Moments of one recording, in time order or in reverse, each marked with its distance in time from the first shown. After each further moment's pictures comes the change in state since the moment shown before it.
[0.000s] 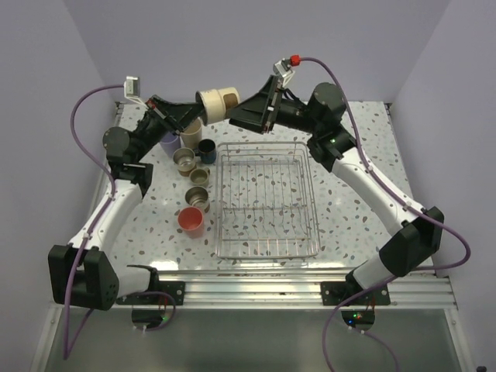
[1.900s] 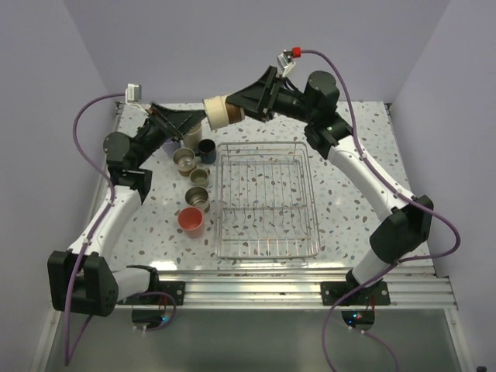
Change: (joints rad) left arm 0.008 -0.034 -0.060 0.002 0.011 -0.063; right arm -0.031 0.114 0.147 -0.126 0.085 -0.075
